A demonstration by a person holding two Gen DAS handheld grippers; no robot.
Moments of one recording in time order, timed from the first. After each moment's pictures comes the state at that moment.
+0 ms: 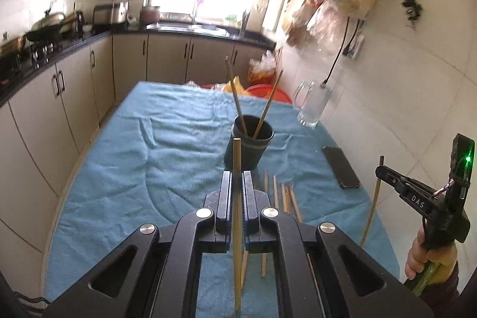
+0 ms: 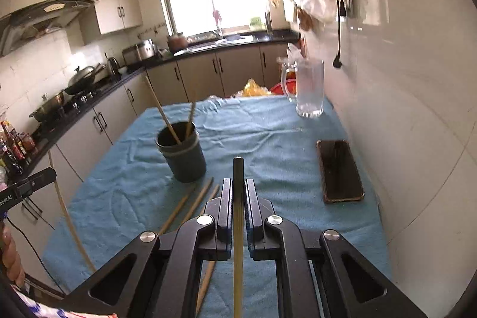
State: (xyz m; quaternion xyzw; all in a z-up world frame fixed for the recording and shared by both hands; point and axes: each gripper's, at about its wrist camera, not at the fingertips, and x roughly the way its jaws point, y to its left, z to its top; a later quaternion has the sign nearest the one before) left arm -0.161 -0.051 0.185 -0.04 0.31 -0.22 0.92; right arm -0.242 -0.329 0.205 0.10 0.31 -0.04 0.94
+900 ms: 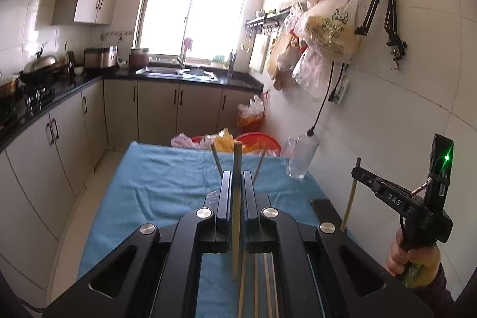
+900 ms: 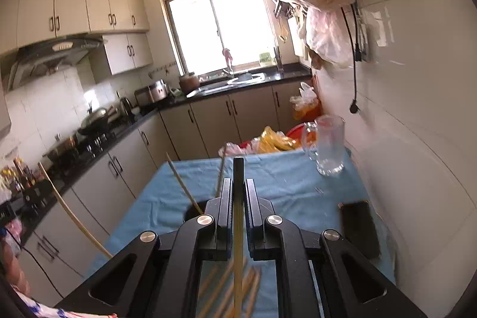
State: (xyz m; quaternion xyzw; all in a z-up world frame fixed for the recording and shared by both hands) left arm -0.120 -0.063 0.280 -0.04 0.23 -0.24 0.94; right arm -0.168 -0.336 0.282 0.14 0.22 -0.02 0.96
